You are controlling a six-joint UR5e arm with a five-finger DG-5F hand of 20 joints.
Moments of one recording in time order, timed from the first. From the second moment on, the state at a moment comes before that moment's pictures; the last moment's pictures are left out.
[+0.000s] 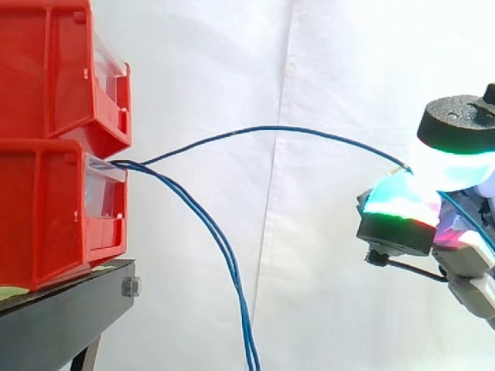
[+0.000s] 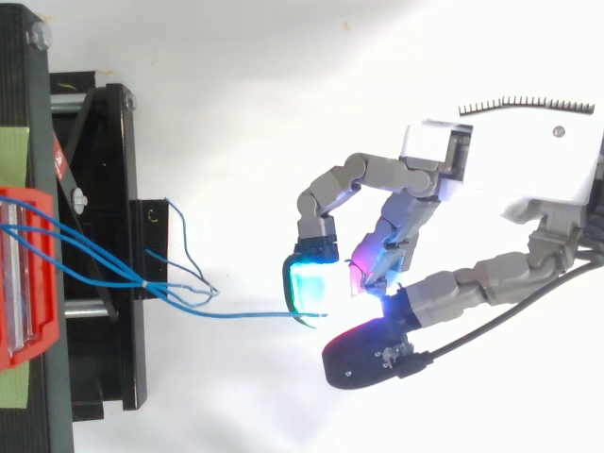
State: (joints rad) arm 0.18 -2.10 -1.31 -3.14 -1.22 -0.03
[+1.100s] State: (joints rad) arm 0.18 -2.10 -1.31 -3.14 -1.22 -0.03
